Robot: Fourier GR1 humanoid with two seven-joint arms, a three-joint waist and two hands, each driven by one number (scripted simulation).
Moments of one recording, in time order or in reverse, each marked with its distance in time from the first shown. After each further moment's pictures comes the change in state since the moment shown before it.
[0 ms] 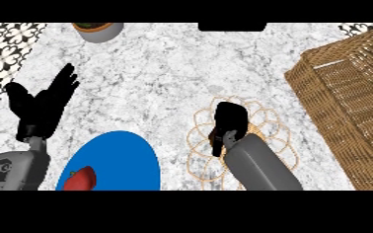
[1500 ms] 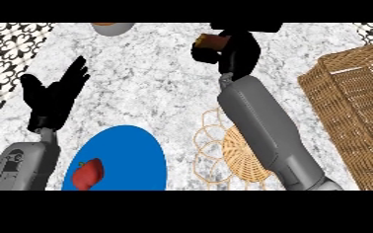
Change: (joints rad) left arm -0.062 -0.037 -0.013 0.012 -0.044 -0.022 0.012; right arm -0.428 0.005 -0.236 0.249 0.148 -0.976 0.075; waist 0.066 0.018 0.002
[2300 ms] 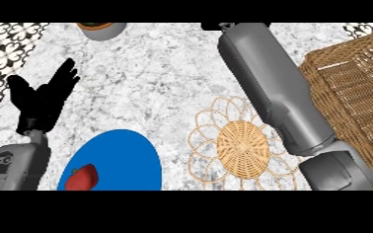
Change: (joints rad) left arm 0.014 0.024 0.047 0.025 0.012 -0.012 -0.009; right arm -0.366 -0.047 -0.175 0.230 0.375 0.008 0.194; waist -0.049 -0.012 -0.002
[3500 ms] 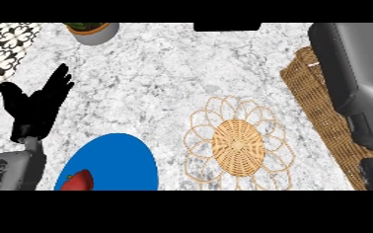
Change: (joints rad) left arm 0.047 -0.006 0.026 -0.031 -0.007 0.008 0.009; right arm 0.123 -0.276 -0.249 -0.034 0.154 0.091 -0.032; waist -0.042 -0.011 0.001
